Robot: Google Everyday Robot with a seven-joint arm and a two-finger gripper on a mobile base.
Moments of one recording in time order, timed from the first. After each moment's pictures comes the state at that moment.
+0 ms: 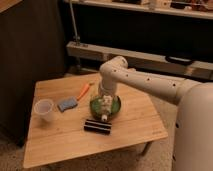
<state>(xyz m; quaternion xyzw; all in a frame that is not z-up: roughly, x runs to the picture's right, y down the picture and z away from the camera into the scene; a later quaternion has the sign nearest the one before) -0.009 0.048 0.819 -0.12 -0.27 -0.68 0.67</state>
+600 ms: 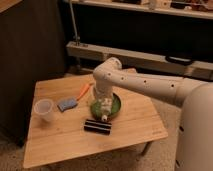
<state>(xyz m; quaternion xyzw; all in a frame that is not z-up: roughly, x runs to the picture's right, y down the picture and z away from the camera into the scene) -0.043 0.069 0.775 -0.07 -0.28 -0.83 0.48</state>
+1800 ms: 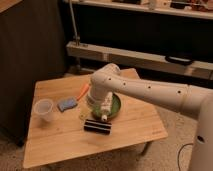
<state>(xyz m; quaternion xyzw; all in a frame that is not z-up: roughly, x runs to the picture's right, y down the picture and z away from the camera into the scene) -0.094 0.103 0.746 0.04 -0.34 -0.89 0.30</state>
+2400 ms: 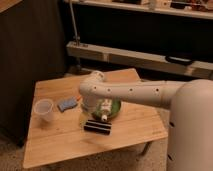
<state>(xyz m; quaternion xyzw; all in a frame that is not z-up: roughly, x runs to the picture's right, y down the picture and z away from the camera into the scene) -0.104 0.156 0.800 -0.01 -0.35 -0.90 0.26</state>
